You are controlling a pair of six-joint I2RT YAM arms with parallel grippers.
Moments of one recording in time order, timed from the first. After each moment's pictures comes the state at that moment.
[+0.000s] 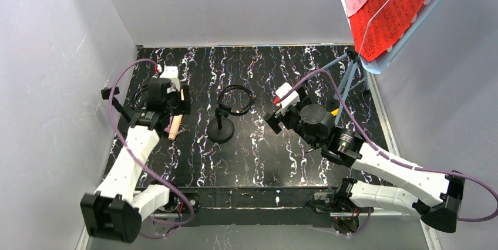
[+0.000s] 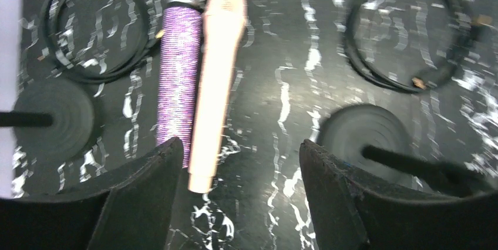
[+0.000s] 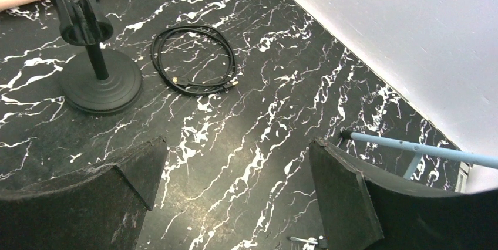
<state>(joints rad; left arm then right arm) -0.16 1.10 0.94 -0.52 -0.21 -0.08 1.06 0.93 0.88 -0.17 0.43 -0.23</state>
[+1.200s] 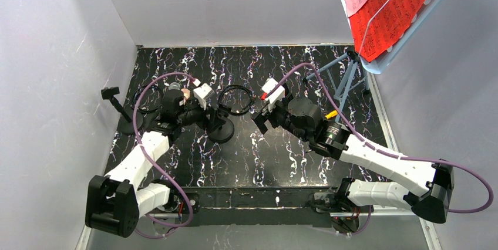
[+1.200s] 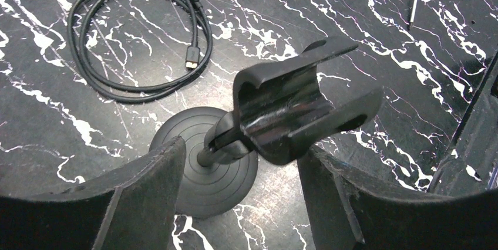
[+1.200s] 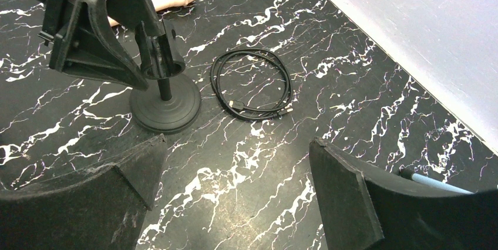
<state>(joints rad) -0.23 1.08 0.64 -0.10 0.65 0.15 1.06 1.08 0.96 -0.12 0.25 -0.16</state>
